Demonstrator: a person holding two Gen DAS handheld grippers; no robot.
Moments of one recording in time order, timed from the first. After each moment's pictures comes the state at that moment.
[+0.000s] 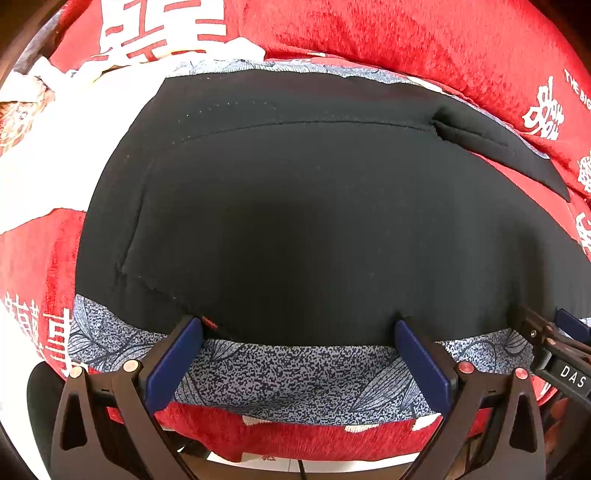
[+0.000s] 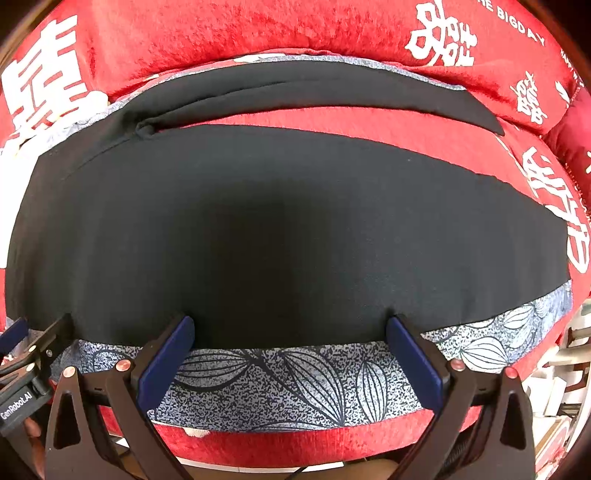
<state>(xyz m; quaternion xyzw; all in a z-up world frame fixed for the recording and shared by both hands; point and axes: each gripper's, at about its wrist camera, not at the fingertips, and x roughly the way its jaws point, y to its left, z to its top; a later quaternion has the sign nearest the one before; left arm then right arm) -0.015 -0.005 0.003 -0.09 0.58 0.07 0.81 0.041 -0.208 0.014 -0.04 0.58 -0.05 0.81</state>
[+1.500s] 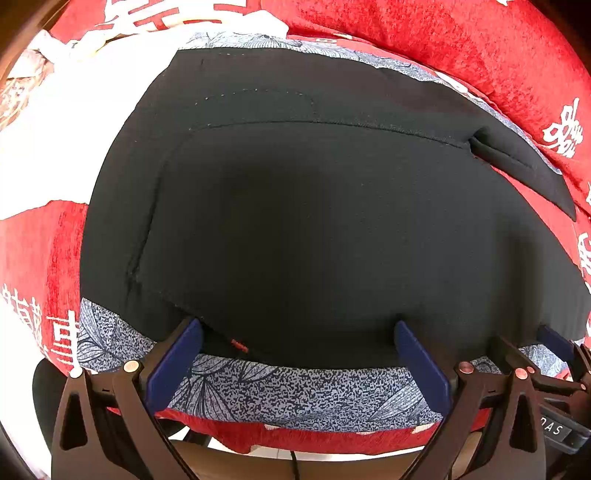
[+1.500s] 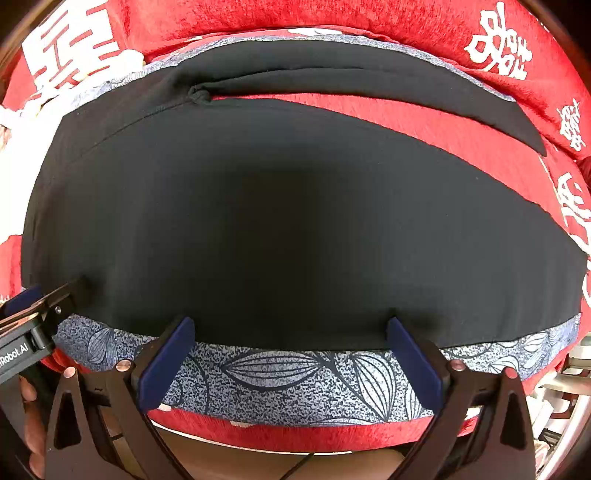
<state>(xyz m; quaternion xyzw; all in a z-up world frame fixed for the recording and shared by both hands) 0.025 0.020 -0.005 -0.12 0.62 0.06 0.77 0.061 -0.157 -0.001 -0.07 0.63 0.01 0.77</state>
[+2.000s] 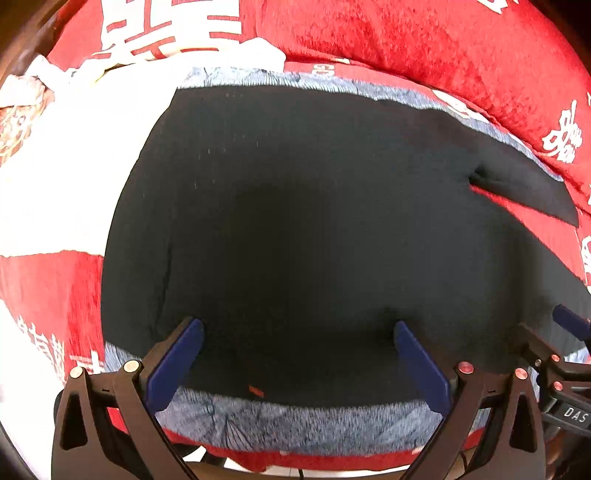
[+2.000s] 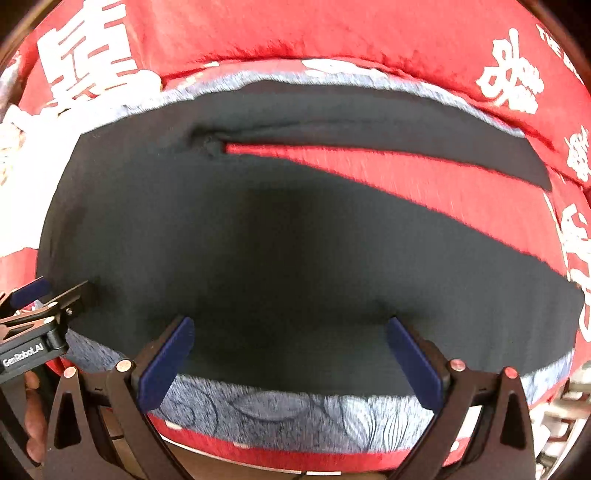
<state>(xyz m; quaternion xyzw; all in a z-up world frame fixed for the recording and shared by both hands) 0.047 0.033 0.015 -0.09 0.60 0.07 0.79 0.094 -0.143 0.029 -0.08 0.59 0.05 0.80</state>
